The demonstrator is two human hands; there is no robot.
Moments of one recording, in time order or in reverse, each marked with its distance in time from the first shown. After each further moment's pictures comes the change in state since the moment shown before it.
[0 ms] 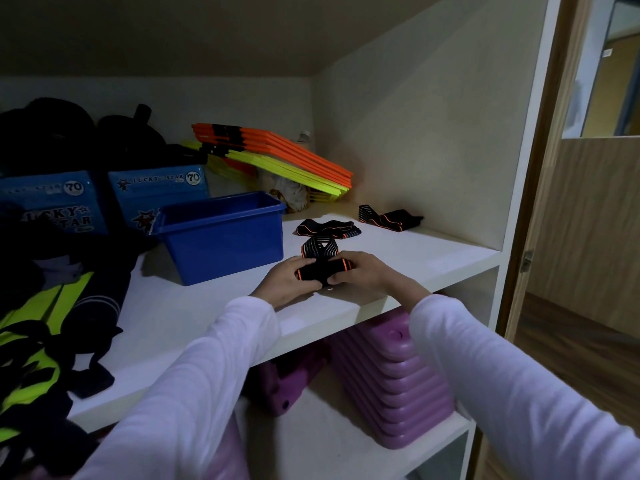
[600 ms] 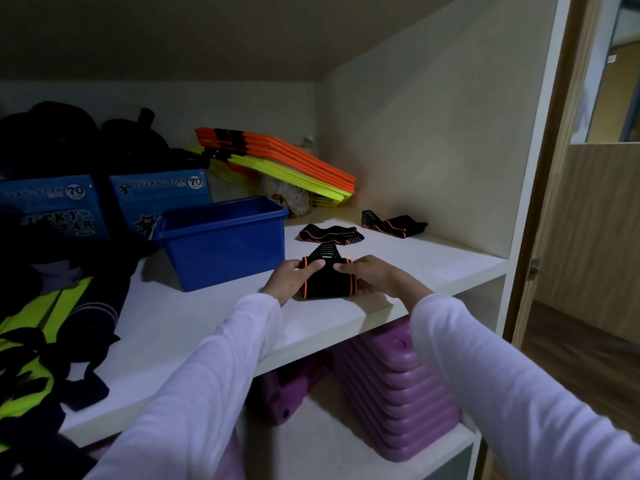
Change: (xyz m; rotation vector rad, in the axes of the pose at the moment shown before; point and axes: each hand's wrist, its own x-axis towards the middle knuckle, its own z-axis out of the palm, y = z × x) left_hand 0.026 -0.002 0.007 -0.319 0.074 -0.241; right_hand 0.019 0.004 -0.006 0.397 -0.059 0.301
